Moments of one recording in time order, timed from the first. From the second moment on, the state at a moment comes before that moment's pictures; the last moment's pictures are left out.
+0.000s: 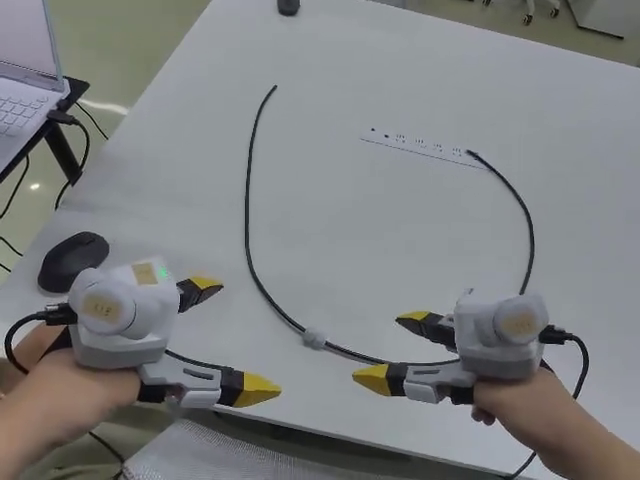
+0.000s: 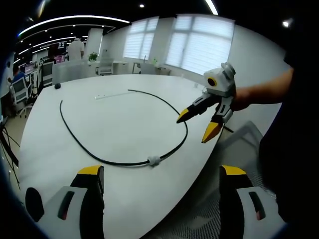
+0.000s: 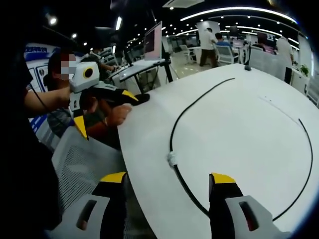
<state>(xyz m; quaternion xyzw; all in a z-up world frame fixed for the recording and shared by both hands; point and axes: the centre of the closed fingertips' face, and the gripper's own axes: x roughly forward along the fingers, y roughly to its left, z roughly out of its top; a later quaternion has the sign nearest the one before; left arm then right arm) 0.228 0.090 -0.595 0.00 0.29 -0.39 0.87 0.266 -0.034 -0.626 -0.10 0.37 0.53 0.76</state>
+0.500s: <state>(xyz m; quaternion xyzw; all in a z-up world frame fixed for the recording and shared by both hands) 0.227 0.086 -0.595 -0.01 0.29 -0.40 0.87 0.279 -0.010 -0.651 -0.13 0.39 0.54 0.73</state>
